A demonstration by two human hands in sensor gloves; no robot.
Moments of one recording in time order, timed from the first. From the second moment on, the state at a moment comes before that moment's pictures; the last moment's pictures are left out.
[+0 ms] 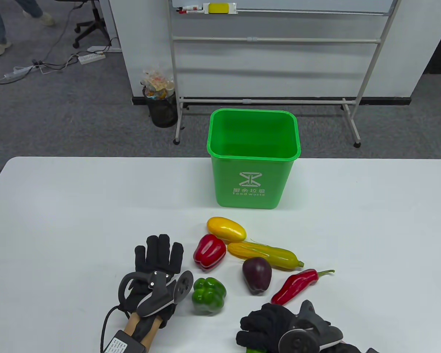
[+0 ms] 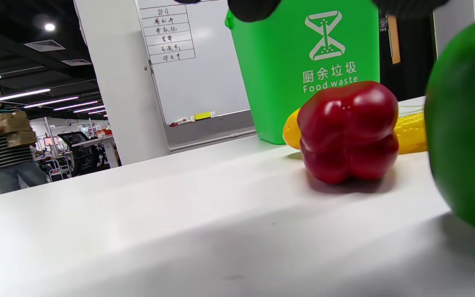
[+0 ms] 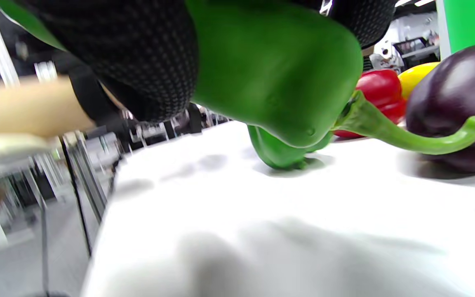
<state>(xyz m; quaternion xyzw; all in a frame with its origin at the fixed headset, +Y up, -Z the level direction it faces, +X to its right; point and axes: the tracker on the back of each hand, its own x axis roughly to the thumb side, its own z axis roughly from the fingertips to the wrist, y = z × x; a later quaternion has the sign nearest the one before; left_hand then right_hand) -0.159 -0.709 -0.308 0.07 -0.10 -0.11 0.99 0.118 -0.696 -0.215 0.50 0.05 0.84 0.21</state>
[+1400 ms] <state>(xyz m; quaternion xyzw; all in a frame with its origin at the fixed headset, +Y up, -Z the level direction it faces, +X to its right) -0.157 -0.713 -0.310 0.05 -0.11 -0.11 0.99 0.166 -0.625 -0.291 0.31 -0.10 0.92 0.22</state>
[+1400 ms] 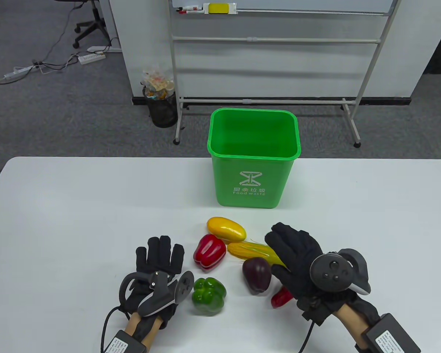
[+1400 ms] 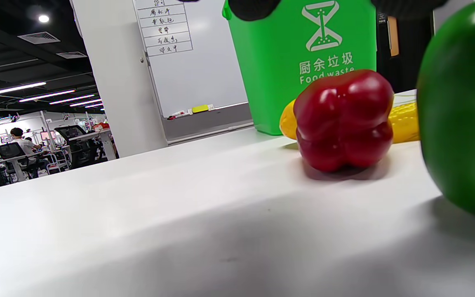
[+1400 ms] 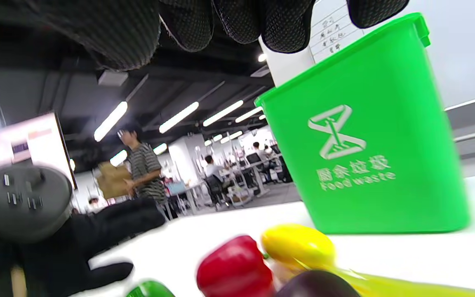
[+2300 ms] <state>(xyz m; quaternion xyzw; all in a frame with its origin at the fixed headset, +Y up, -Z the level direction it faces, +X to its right) -0.158 -0.716 -0.310 0.04 -0.11 -0.12 0.99 0.169 -0.765 -0.296 0.31 0.08 0.94 -0.13</state>
